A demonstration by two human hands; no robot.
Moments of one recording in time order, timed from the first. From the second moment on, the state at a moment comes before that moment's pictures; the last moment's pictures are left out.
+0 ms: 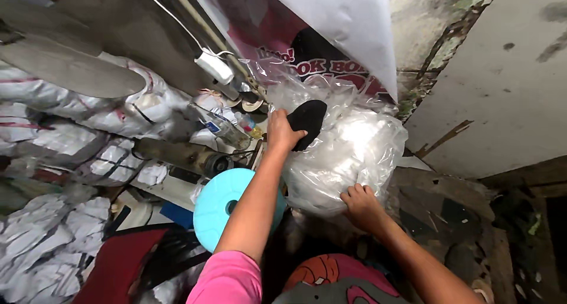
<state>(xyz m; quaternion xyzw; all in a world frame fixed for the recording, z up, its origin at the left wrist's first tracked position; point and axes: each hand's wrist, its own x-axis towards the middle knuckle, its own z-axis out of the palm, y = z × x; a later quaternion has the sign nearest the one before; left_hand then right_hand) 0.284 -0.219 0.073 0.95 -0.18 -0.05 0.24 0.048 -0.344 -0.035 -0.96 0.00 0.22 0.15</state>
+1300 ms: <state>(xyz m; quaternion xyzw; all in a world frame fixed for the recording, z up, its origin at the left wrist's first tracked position) 0.154 0.079 0.074 0.91 0.14 0.05 0.39 0.121 -0.357 0.002 -0.87 0.11 -0.11 0.47</state>
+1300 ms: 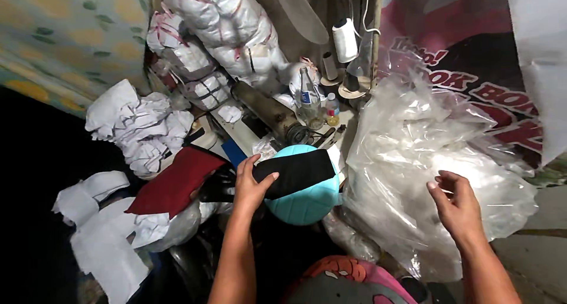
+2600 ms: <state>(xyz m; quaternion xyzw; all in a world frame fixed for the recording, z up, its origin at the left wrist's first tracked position) 0.224 -0.178 0.053 0.91 -0.19 0.11 0.36 0.092 -0.414 -0.018 -0.87 0.04 -0.16 0.47</state>
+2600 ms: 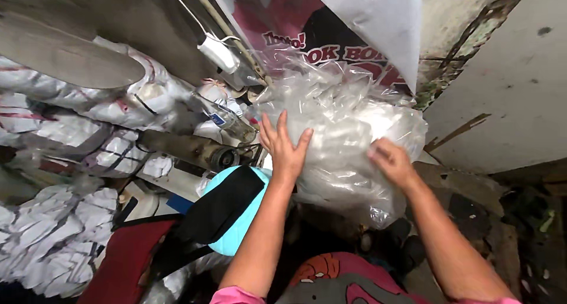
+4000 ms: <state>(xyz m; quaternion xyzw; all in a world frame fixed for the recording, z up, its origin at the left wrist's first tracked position) 0.231 -0.204 0.038 0.96 -0.25 -0.02 0.08 0.132 -0.362 0.020 -0.89 0.20 0.25 0.32</state>
